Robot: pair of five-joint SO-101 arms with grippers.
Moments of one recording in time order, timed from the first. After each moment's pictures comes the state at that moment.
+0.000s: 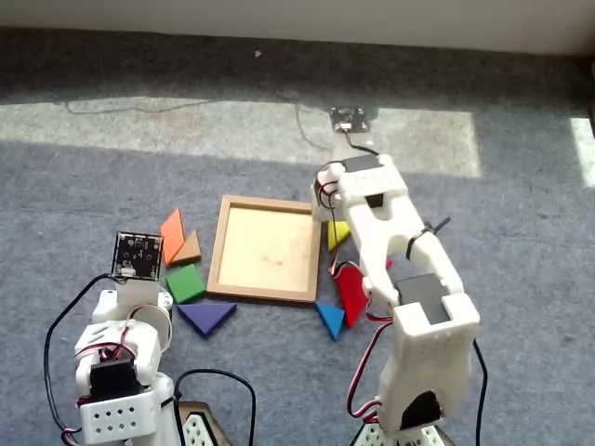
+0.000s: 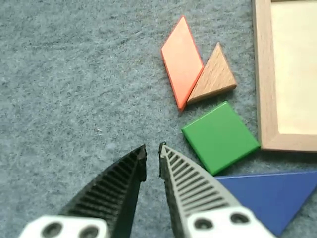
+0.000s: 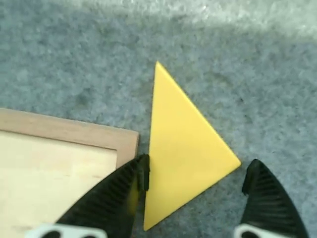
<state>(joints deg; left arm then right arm) -17.4 -102.0 95.5 64.0 -9.5 -20.4 21.3 3.7 55.6 -6.5</state>
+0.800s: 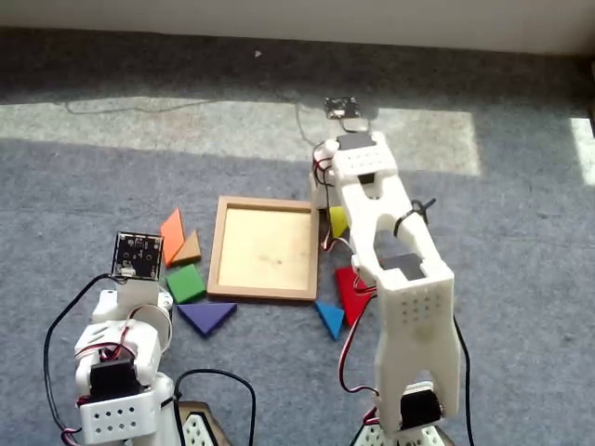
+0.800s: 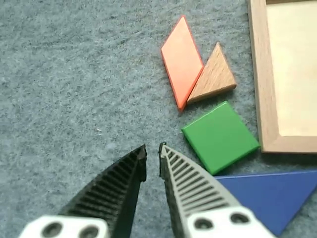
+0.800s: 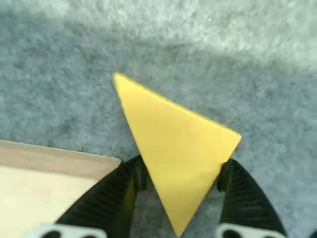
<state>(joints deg) -17.4 -102.0 95.5 64.0 -9.5 -19.9 39.2 -21.8 68.5 -3.2</state>
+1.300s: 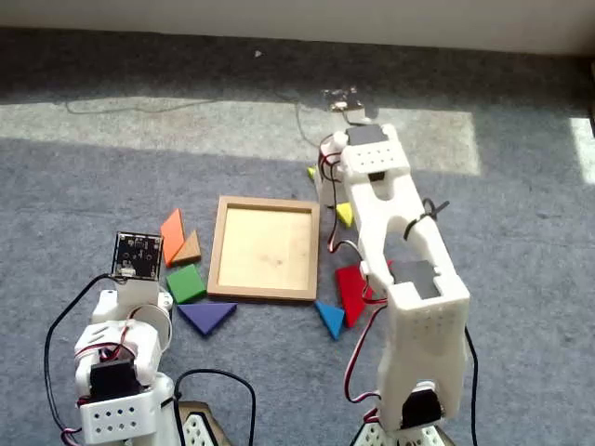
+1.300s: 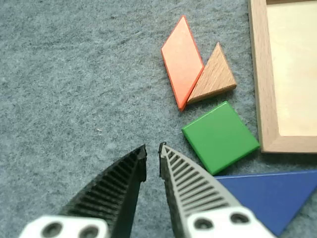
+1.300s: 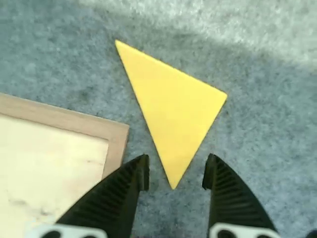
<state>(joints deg) -17.4 -102.0 95.5 64.0 -9.5 -19.0 29.2 -15.8 71.6 2.3</state>
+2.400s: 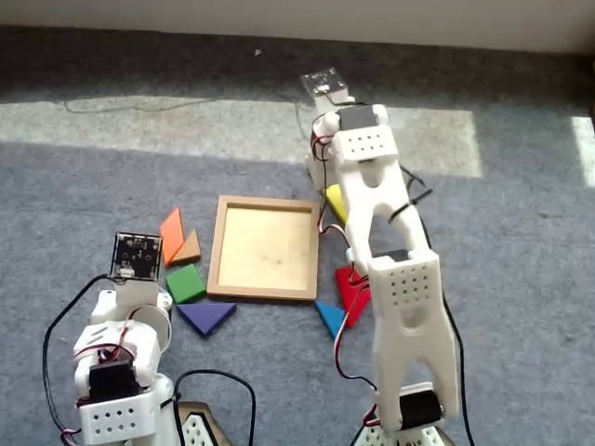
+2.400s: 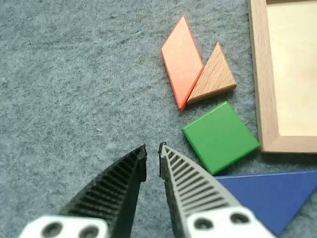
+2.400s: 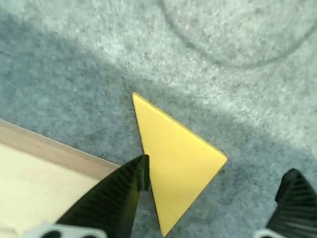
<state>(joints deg) -17.4 -102.0 95.5 64.0 -9.5 -19.3 52.1 -54.4 85.1 11.0</state>
